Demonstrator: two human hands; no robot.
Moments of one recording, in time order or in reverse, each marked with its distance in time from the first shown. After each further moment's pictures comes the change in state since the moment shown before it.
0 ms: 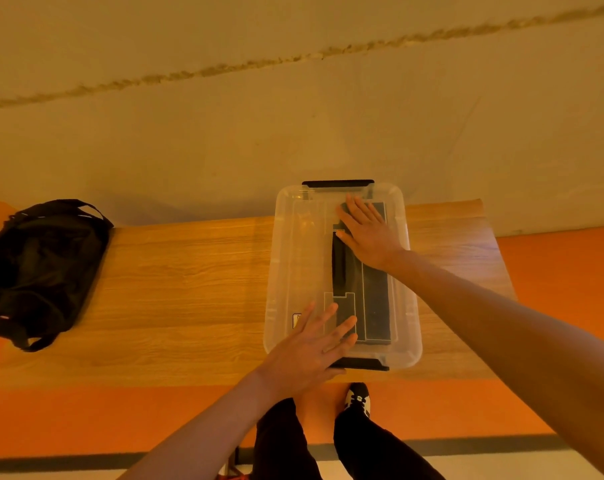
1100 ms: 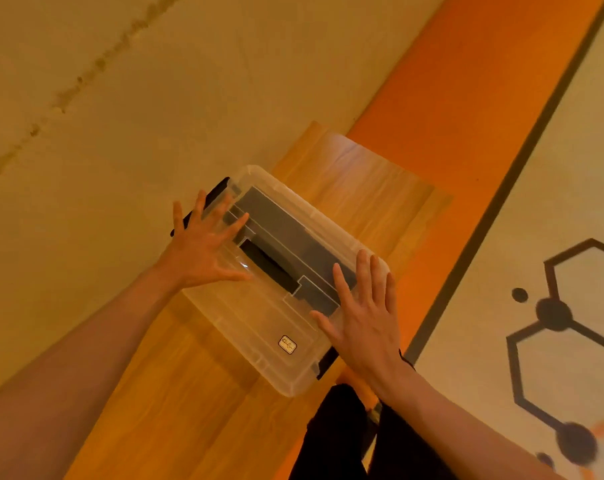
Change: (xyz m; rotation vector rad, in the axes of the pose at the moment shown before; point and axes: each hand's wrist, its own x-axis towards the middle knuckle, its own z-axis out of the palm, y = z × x) left_hand 0.172 -0.231 -0.078 0.205 -0.002 0.370; right_hand -0.158 -0.187 0.065 0.057 0.328 1.156
